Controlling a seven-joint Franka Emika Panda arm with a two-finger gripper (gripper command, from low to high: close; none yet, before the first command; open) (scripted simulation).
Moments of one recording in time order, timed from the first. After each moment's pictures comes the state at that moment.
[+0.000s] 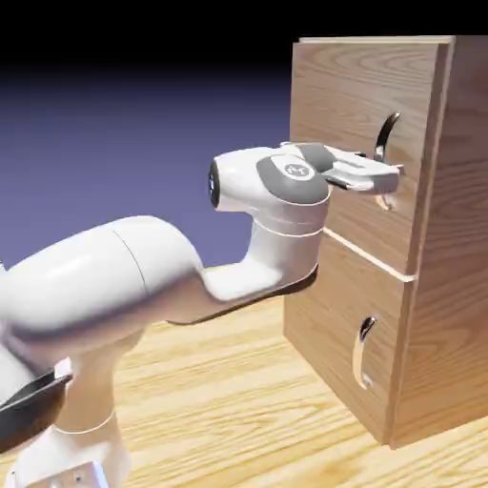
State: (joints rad) arm 1.05 -1.22 -1.08 -2.36 -2.37 2.81 -0.98
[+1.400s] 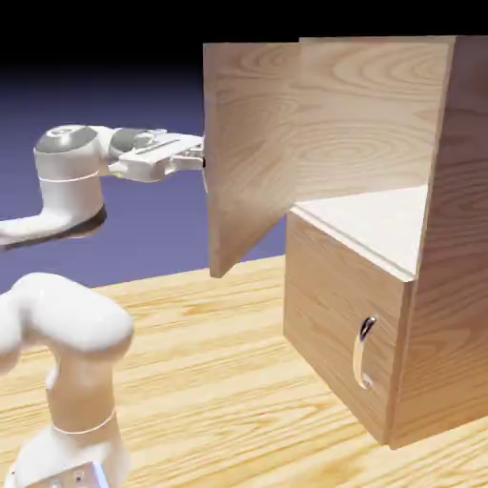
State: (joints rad) arm 0.51 -1.34 0.40 -2.87 -1.18 1.71 -0.81
